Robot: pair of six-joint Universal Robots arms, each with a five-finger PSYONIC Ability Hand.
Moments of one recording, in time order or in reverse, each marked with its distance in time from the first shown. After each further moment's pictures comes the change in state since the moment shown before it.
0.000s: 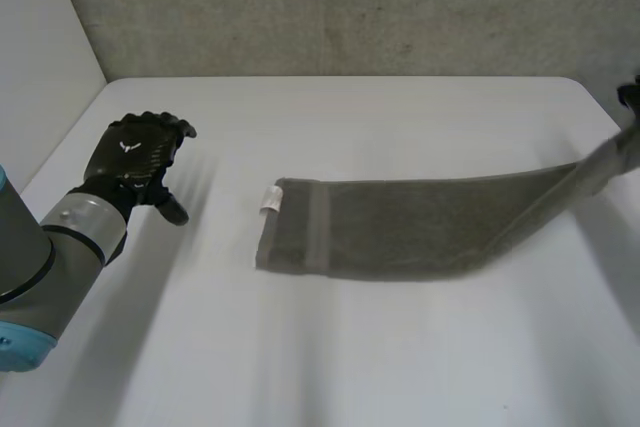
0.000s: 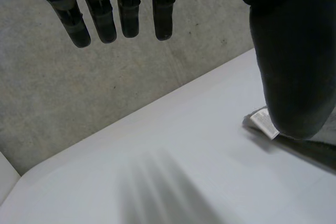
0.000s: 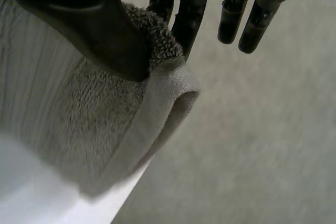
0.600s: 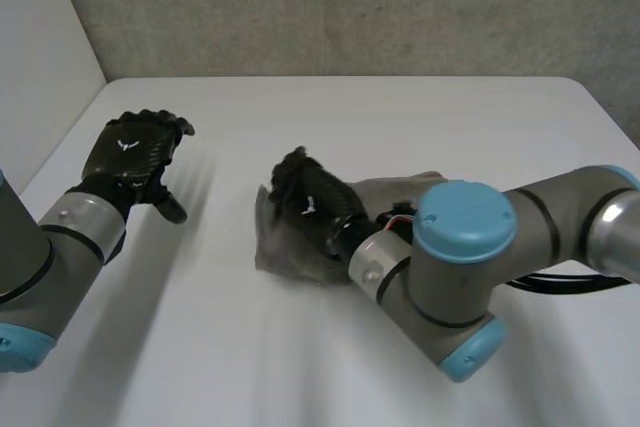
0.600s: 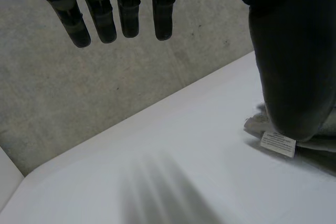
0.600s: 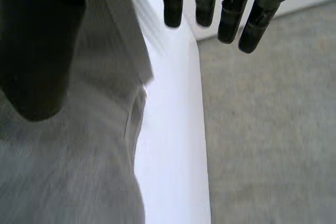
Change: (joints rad) left arm -0.003 0.008 -0.002 0.003 -0.008 -0.003; right arm 0.912 0.326 -0.146 -0.016 0.272 -0.171; left_hand 0.000 0.000 0.000 0.000 0.000; right_hand -1.004 -1.008 0.000 0.000 -1.080
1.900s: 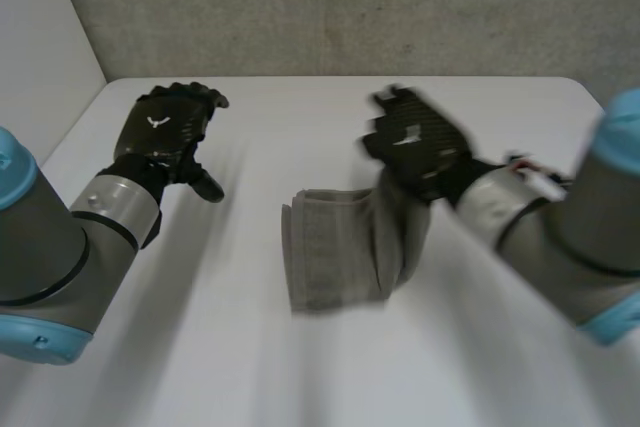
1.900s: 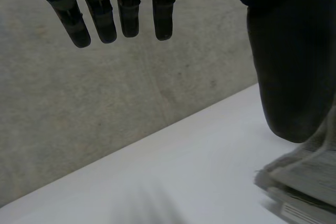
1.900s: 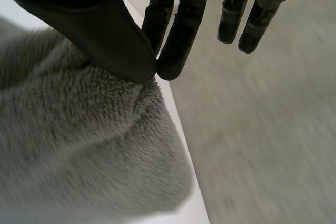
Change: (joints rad) left arm -0.143 -0.005 0.091 0.004 -0.085 -0.106; right arm -0.249 -0.332 0.145 0.143 -0.161 0.221; left_hand -0.001 -0.003 0.000 0.000 -0.001; right_hand 0.991 1.043 0.000 0.000 1.080
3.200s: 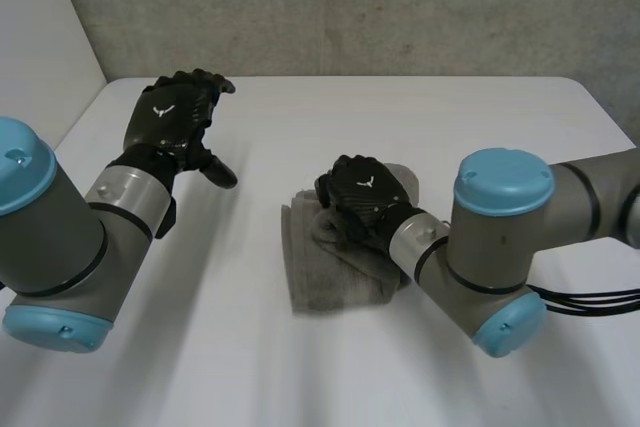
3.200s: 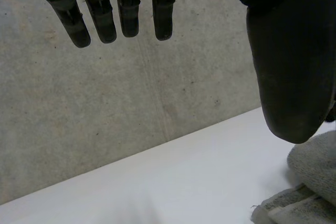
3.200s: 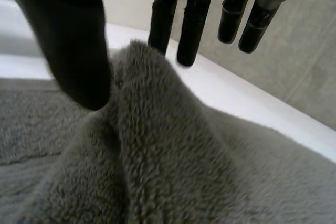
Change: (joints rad) left arm -0.041 -0.038 0.050 0.029 -0.051 -0.103; right arm 0.142 0.338 -0.180 -0.004 0.173 0.646; left_hand 0.000 -0.001 0.000 0.000 -0.001; right_hand -0.491 -0.517 0.000 0.000 -0.514
